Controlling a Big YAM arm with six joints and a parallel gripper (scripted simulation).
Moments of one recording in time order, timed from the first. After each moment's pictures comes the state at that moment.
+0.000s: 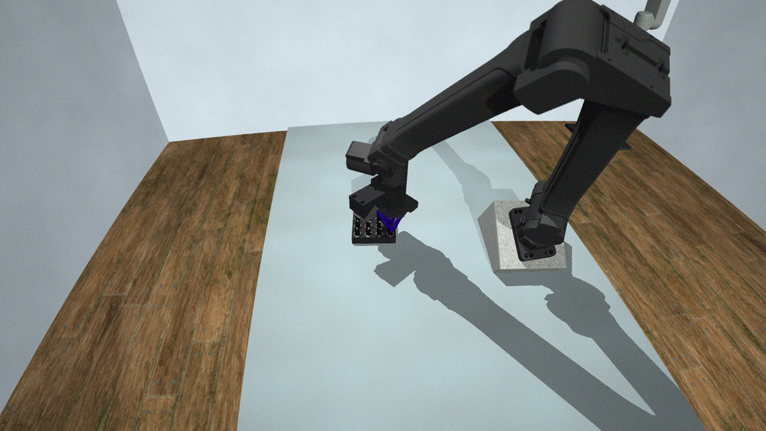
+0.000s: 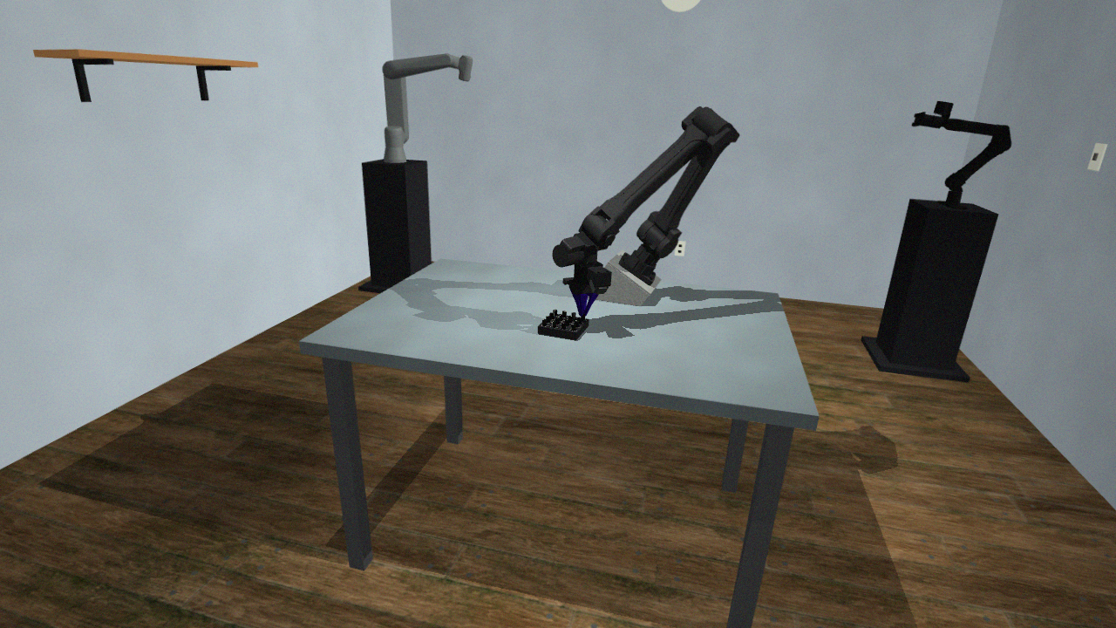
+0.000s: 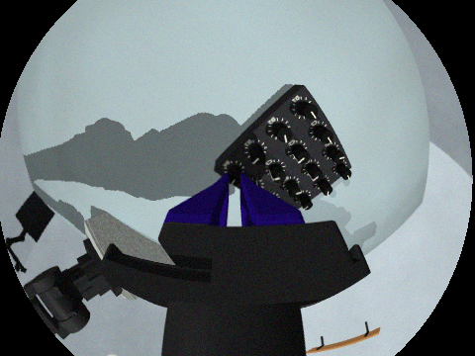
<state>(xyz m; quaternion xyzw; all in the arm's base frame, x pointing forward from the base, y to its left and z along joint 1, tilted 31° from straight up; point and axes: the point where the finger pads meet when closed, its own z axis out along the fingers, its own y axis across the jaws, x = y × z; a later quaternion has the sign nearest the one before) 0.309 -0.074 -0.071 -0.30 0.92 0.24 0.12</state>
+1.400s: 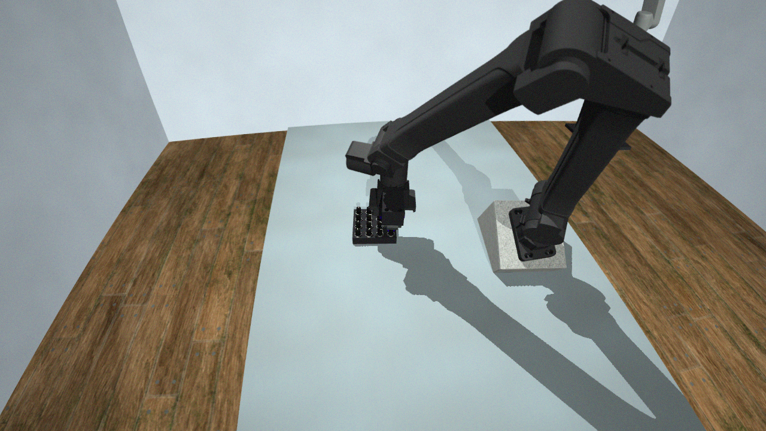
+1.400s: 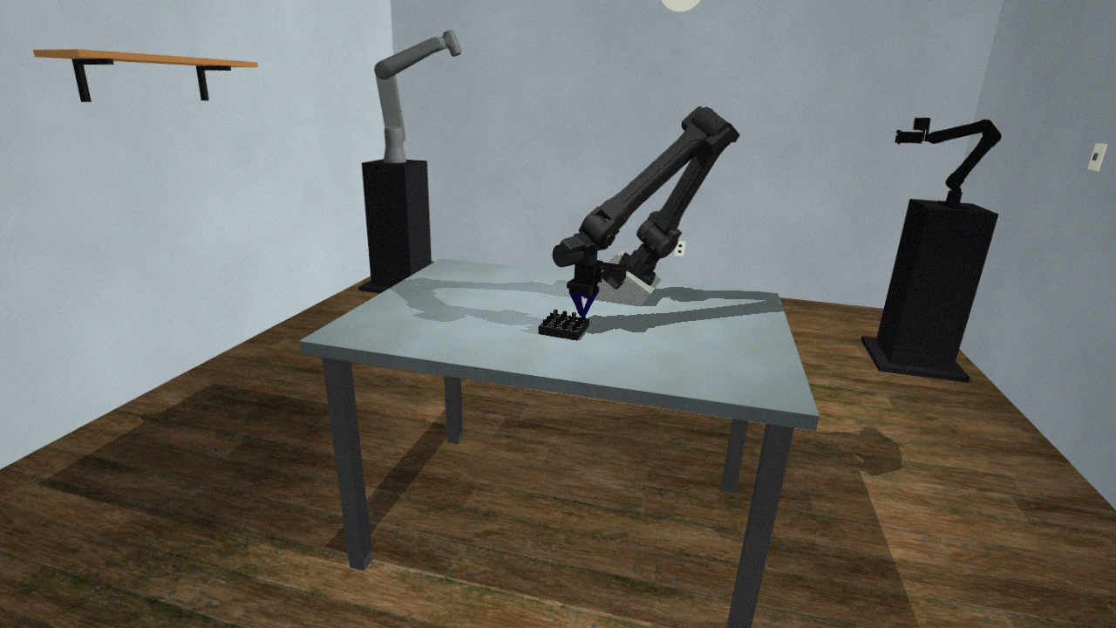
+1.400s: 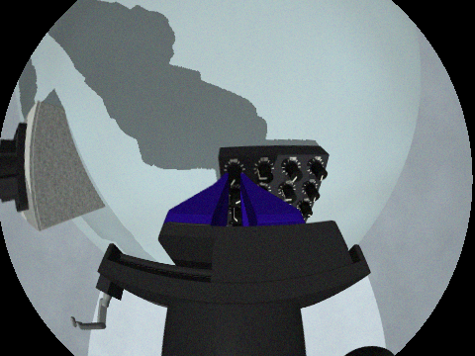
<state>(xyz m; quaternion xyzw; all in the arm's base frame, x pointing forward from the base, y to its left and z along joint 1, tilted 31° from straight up) 0.309 -0.074 -0.071 -0.63 0.73 0.17 0.20</state>
